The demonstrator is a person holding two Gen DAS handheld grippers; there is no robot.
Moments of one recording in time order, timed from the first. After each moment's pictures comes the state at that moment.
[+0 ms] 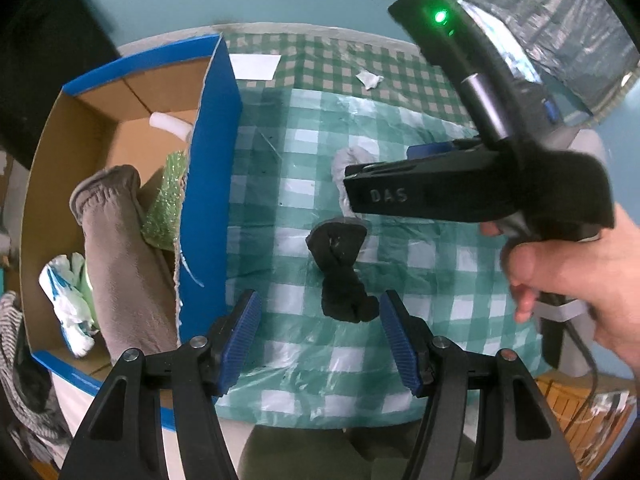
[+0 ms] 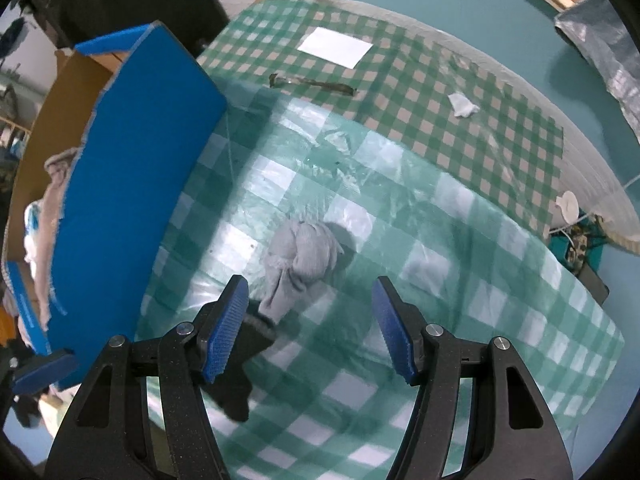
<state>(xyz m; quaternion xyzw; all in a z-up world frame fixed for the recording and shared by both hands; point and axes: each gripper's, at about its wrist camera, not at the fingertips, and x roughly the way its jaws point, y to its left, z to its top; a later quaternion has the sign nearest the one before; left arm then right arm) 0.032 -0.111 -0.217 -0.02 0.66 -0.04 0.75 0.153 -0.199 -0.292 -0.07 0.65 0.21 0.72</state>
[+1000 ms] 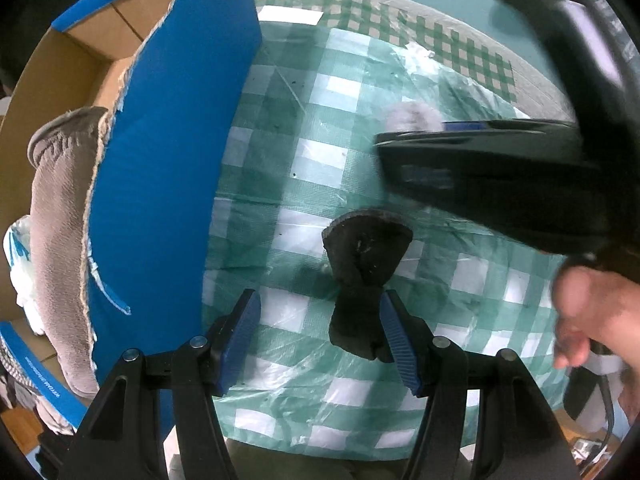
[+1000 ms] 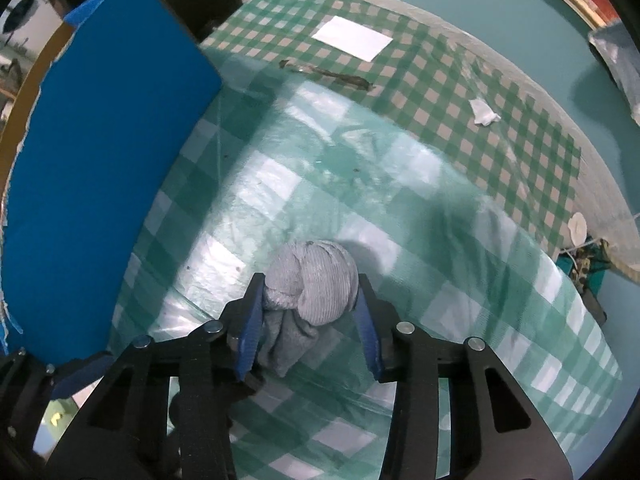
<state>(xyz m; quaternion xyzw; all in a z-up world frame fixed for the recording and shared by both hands) 0.053 -0.113 -0.291 -0.05 0.70 0.04 0.71 0.165 -0.190 -0.324 -0.10 0.65 0.23 0.72</state>
